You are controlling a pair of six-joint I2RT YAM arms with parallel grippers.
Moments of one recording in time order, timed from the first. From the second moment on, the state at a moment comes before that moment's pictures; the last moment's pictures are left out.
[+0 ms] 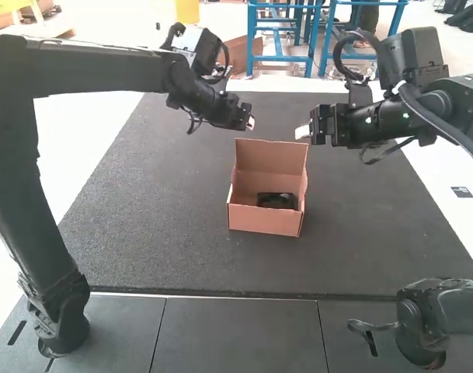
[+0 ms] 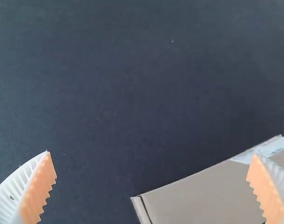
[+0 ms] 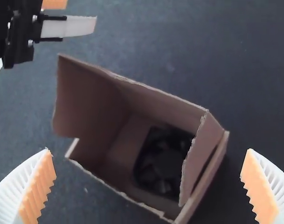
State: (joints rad) left arm -0.54 1.67 1.40 -0.47 0.03 -0.13; right arm 0.45 0.97 0.95 -0.62 -0.18 0.16
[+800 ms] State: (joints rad) left arm -0.68 1.68 1.31 -0.61 0.10 -0.12; right arm 0.43 1.02 1.05 -0.79 -0.26 0.18
